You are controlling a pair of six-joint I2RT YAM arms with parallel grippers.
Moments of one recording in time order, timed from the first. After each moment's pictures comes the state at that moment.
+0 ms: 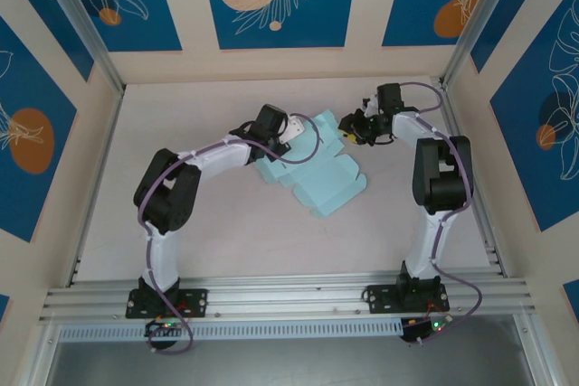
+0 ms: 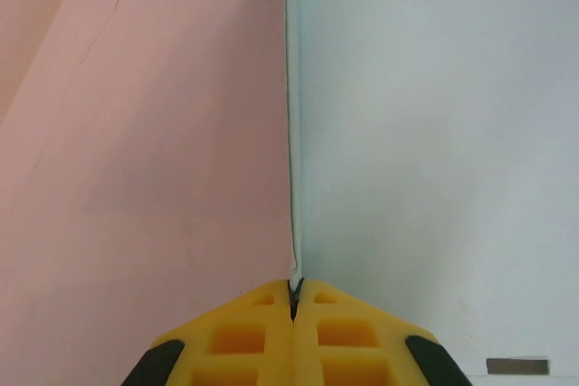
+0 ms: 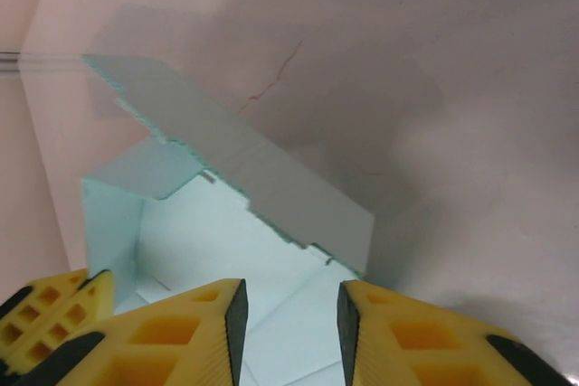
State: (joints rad) left arm -0.61 2.01 1.44 -0.23 -0.16 0.52; right arm 0.07 2.01 1.43 -0.45 -0.62 0.59
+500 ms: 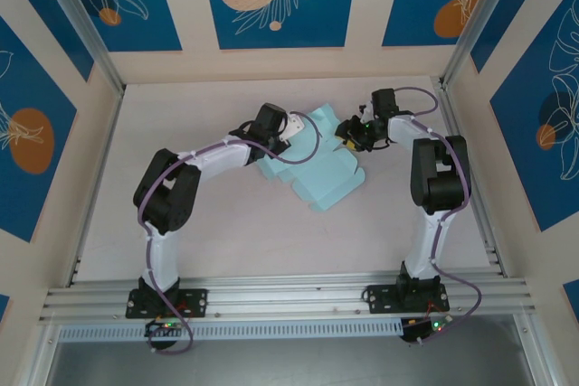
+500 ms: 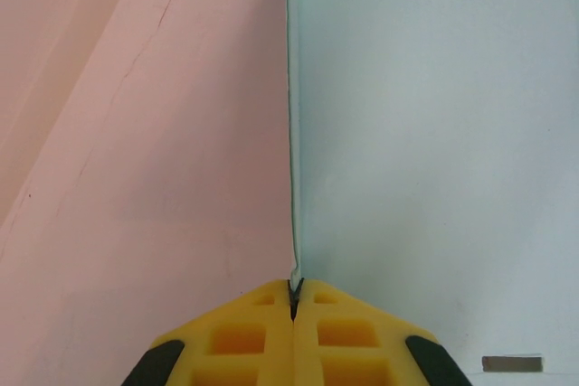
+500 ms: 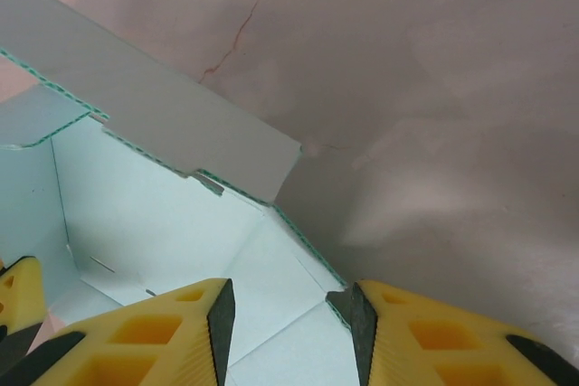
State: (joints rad) left arm -0.61 2.01 1.43 -0.17 -0.19 0.53; right arm 0.09 2.01 1.39 -0.45 -0.57 0.57
